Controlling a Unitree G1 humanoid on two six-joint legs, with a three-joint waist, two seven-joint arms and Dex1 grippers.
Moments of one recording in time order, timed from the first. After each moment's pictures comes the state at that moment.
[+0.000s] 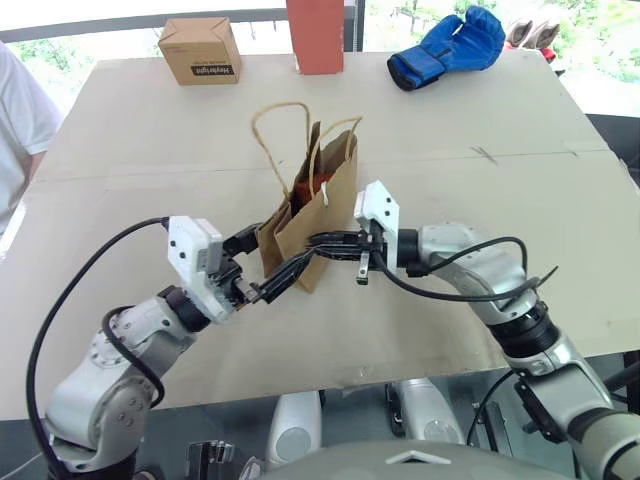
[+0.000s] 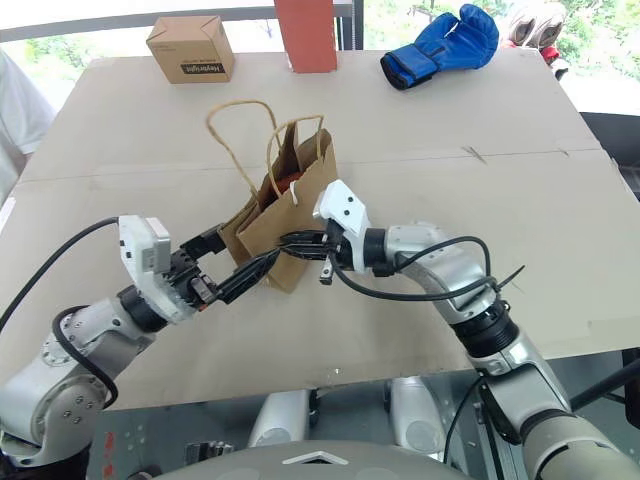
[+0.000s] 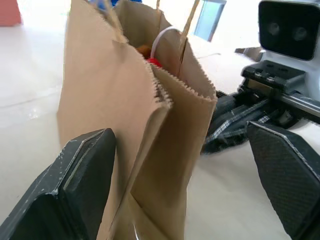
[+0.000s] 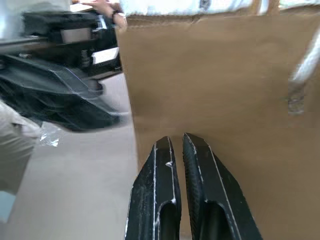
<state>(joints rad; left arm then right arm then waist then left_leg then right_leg) 0.12 0.52 0.25 -0.71 -0.68 0.56 -0.48 -0.60 -0.25 0.42 -0.08 0.44 0.50 0.83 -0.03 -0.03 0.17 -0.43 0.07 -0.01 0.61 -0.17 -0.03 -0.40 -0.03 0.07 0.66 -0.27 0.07</state>
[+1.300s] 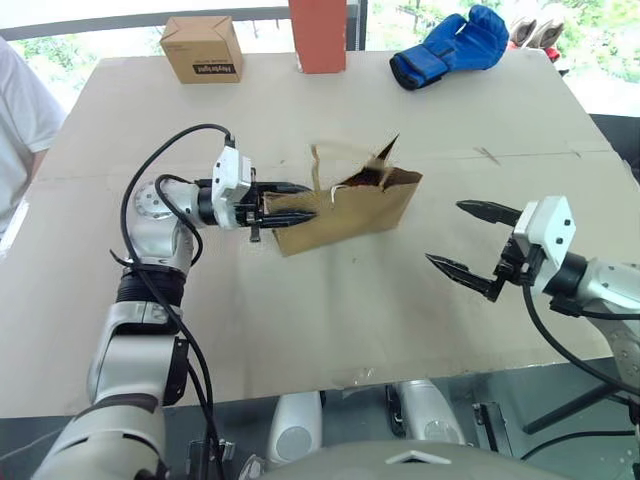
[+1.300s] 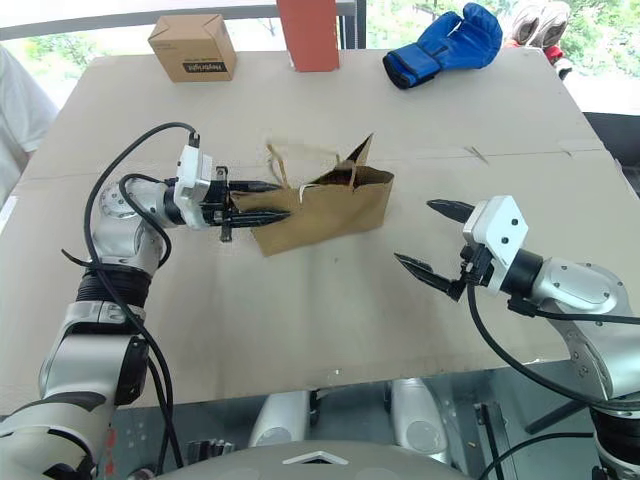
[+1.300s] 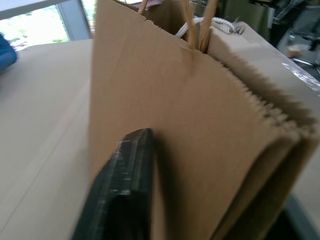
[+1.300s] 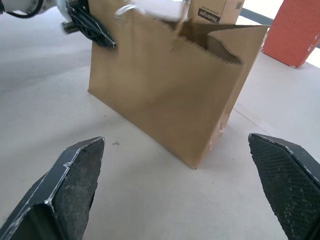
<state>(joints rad) -0.66 0.62 0.03 0.45 -0.42 -0.04 -1.45 -0.07 -0.70 -0.14 -0.65 0.51 0.51 0.76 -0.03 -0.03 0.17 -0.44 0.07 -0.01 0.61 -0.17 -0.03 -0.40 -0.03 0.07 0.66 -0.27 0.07</state>
